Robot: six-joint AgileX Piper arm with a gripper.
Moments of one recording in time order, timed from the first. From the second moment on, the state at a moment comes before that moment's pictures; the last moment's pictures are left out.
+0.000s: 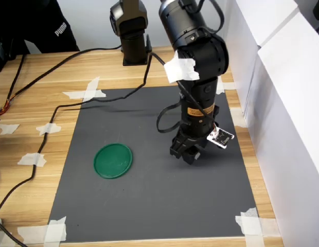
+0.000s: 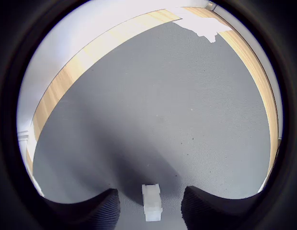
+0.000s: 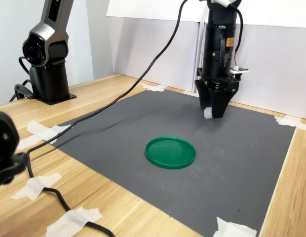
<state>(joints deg) 25.1 115.6 -86.4 -3.0 51.6 -25.9</state>
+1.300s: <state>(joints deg) 15.4 107.9 -86.3 1.1 55.9 -26.8</state>
